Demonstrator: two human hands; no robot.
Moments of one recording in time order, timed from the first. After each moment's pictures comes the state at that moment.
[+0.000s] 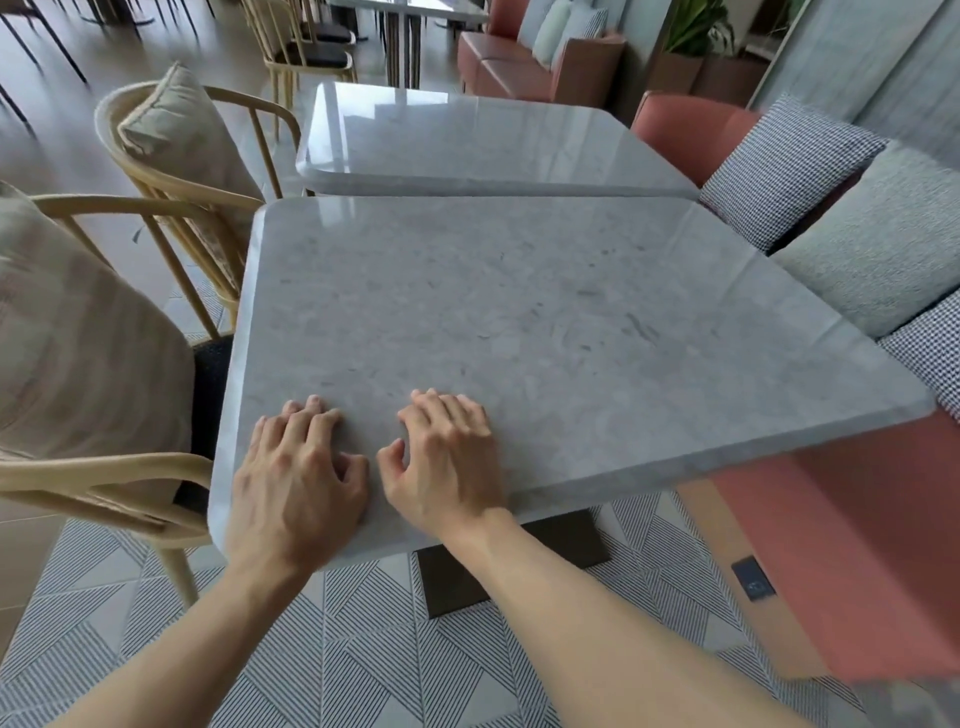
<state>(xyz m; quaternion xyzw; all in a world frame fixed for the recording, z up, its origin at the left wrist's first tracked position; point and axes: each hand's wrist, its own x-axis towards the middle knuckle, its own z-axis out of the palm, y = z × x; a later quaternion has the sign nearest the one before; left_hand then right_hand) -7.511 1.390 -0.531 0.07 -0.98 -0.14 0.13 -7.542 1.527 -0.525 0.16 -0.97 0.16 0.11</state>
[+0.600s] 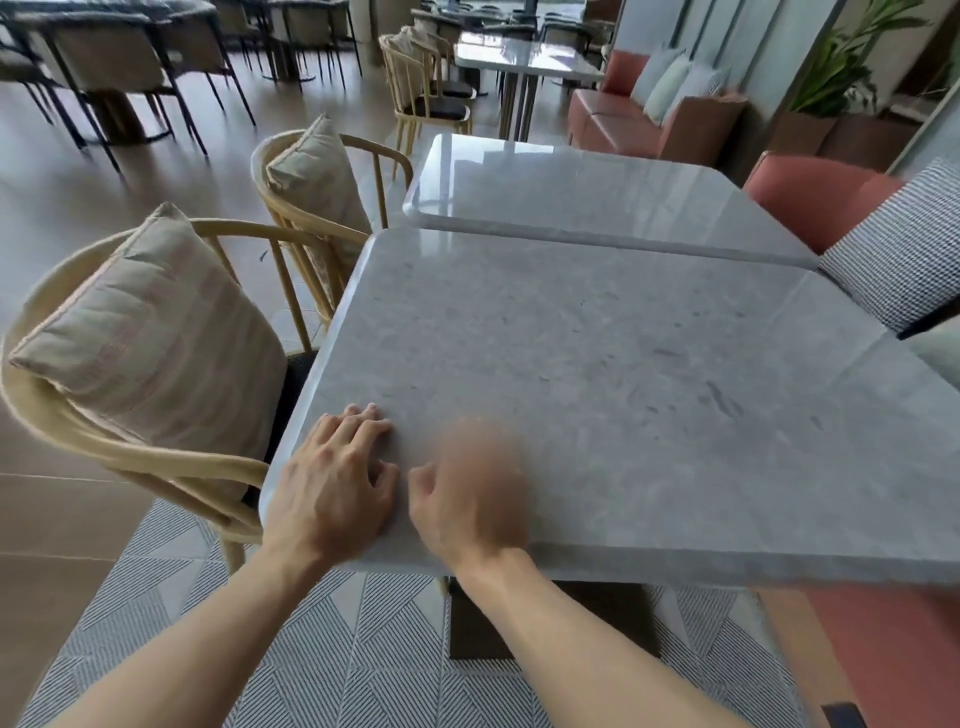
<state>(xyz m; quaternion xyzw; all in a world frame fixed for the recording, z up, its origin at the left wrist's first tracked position) -7.542 1.365 -0.533 0.07 -0.98 -0.14 0.12 -7.568 1.503 -0.528 0.14 -0.97 0.16 0.12</state>
